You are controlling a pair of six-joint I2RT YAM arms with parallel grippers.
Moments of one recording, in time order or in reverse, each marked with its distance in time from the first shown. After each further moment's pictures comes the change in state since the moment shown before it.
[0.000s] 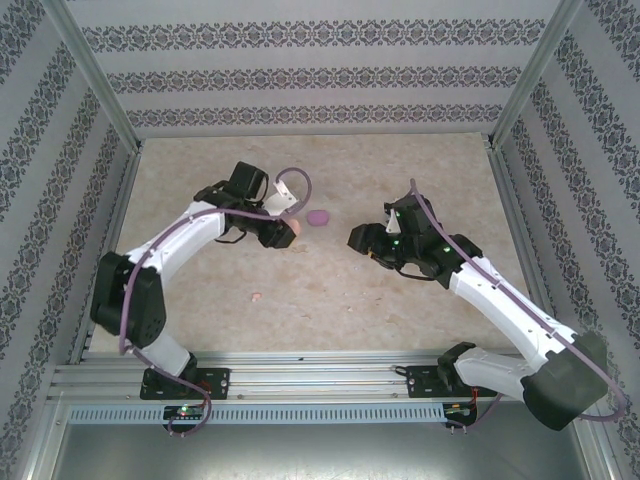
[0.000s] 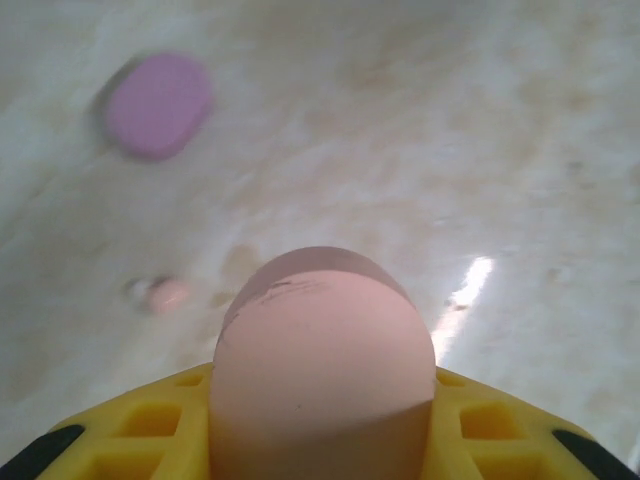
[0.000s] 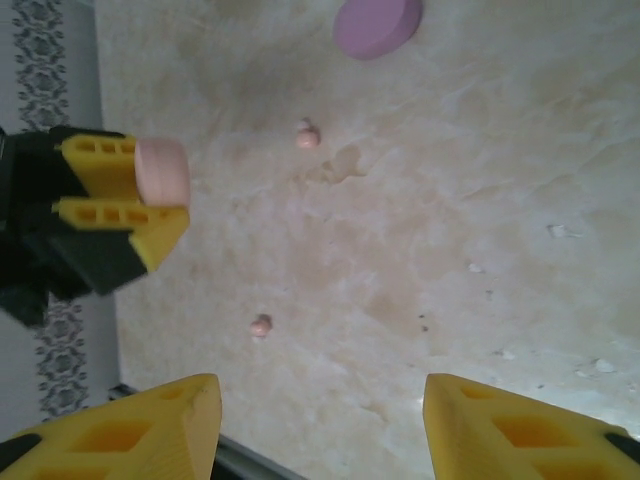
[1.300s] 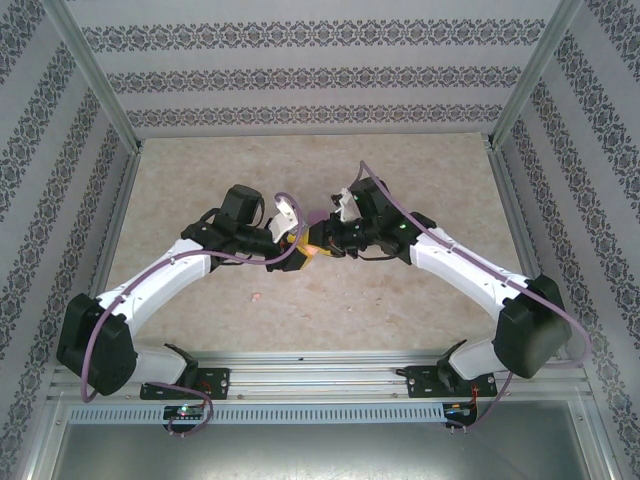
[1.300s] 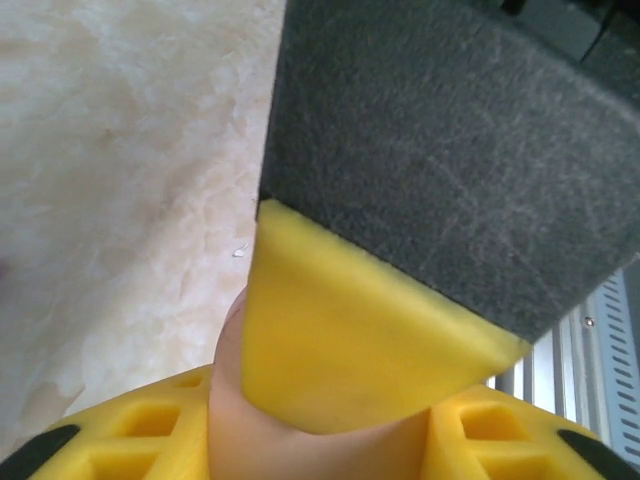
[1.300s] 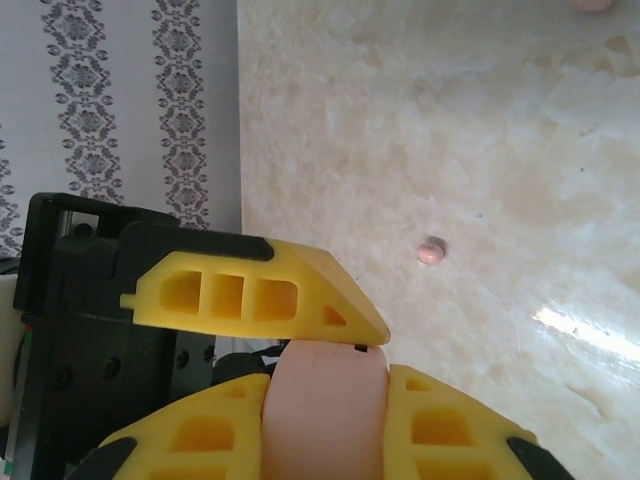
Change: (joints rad) left arm -0.094 -0.251 -0.249 0.279 0.209 -0.088; right arm 0.117 0.315 0.185 0.179 -0.300 0.065
